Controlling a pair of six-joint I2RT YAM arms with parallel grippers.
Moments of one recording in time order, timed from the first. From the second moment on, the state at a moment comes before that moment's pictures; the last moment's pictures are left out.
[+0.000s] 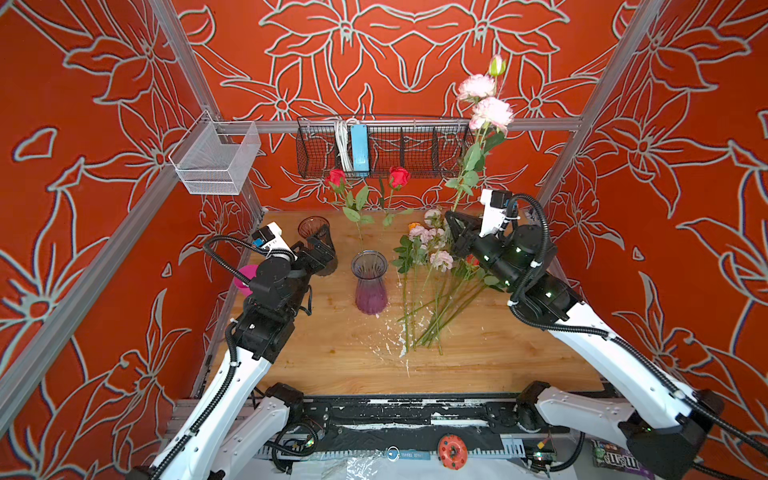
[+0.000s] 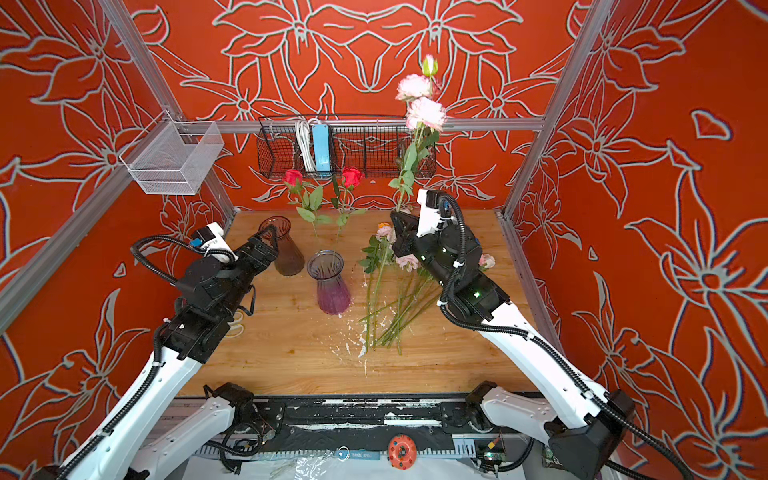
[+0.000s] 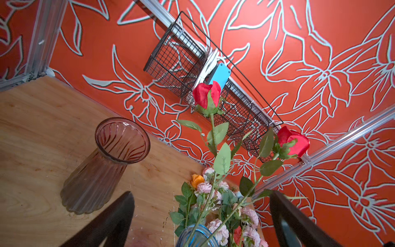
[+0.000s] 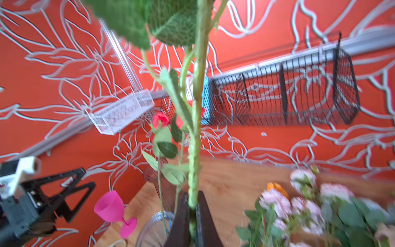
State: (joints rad) left arm -0.27 0.80 0.87 -0.09 -0.23 -0.73; right arm 0.64 1.12 1.19 0.02 0.05 0.36
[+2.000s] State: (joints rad) left arm -0.17 0.83 0.85 -0.09 -0.19 -0.78; right arm 0.87 1.59 1.30 0.23 0.16 0.25
